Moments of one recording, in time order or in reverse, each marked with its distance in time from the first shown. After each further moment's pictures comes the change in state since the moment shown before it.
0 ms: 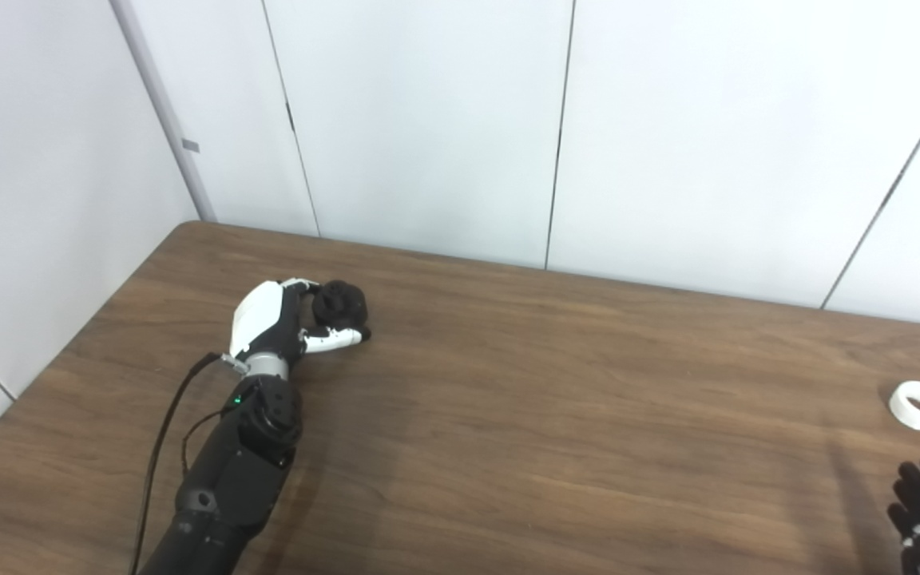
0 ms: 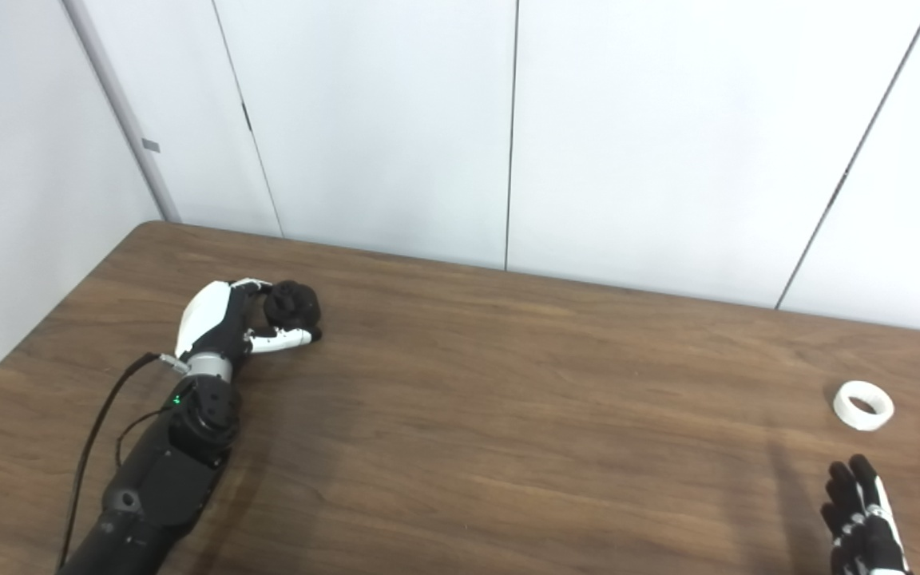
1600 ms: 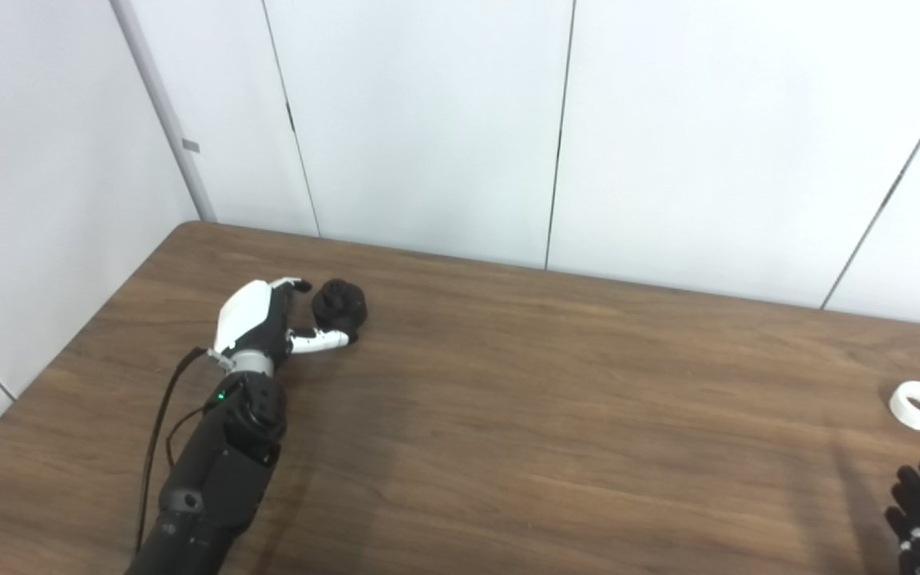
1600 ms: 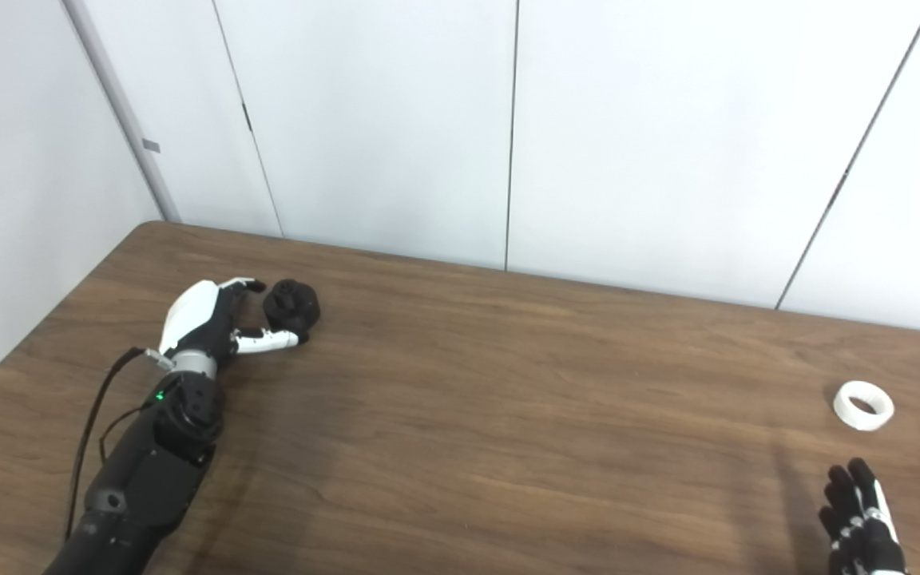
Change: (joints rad) left arm 0.010 0.023 0.032 -0.041 0.059 0.037 -0.086; right arm -0.001 0.000 0.000 0.016 0.014 -0.001 0.001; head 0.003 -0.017
